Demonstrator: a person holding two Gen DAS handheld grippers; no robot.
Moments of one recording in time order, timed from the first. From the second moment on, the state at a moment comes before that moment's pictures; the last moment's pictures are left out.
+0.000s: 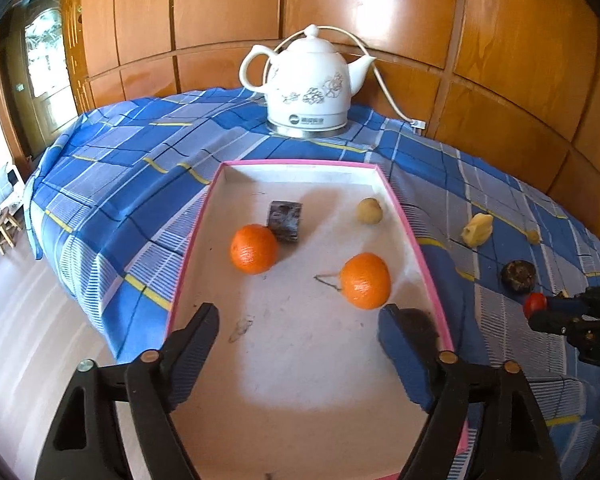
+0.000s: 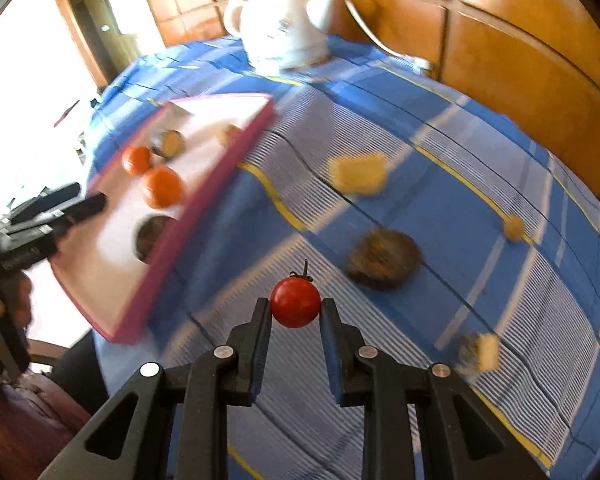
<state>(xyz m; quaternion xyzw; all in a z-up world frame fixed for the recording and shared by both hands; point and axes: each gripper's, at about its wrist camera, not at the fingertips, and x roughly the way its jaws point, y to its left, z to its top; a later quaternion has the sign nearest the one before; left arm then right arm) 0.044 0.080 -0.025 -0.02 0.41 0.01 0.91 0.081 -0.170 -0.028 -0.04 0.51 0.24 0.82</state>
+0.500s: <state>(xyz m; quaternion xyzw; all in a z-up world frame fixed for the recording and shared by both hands) 0.041 0.095 -0.029 -0.04 0.41 0.01 0.91 0.112 -0.089 -0.008 0.00 0.49 0.28 0.83</state>
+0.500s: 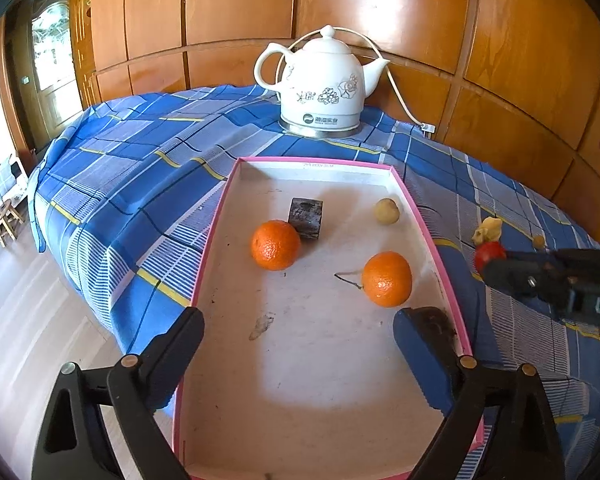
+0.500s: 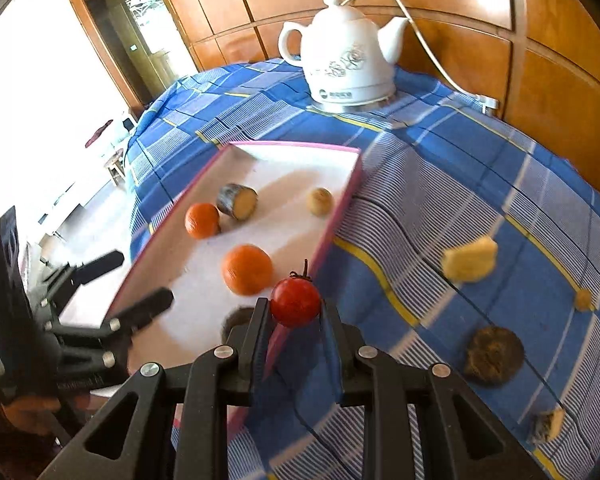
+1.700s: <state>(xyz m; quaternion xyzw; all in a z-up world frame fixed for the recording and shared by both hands) 0.033 0.095 -0.022 -0.04 0.39 0.00 0.92 0.108 -0.070 -0.008 -0.01 0.47 0.24 0.85</state>
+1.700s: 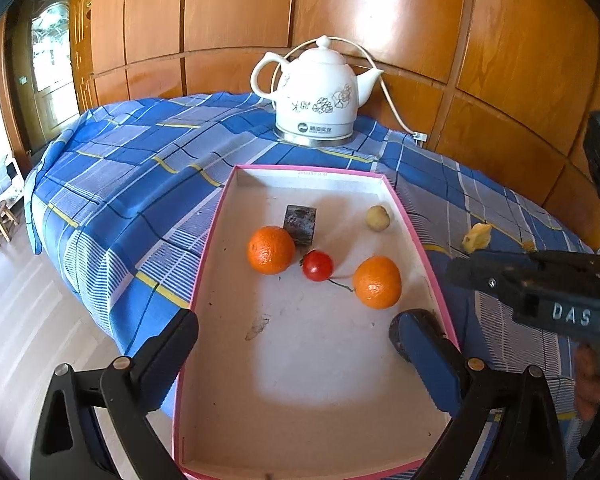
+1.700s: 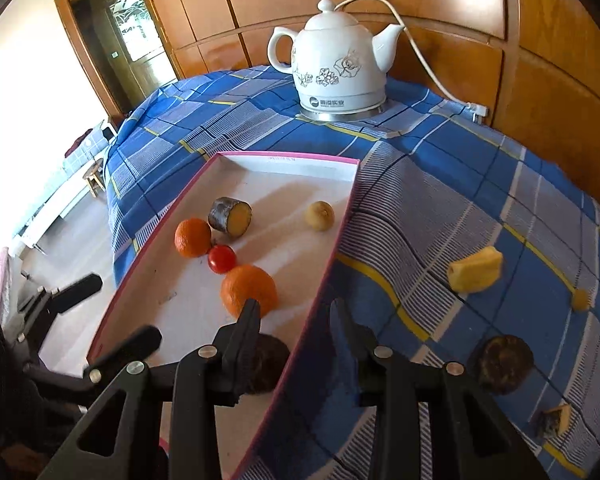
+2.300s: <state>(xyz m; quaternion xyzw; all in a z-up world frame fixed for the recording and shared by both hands) 0.028 0.079 -0.018 -0.04 0.39 -0.03 0.92 0.077 -0.097 -0.007 -0.03 0.47 0.22 0.85</state>
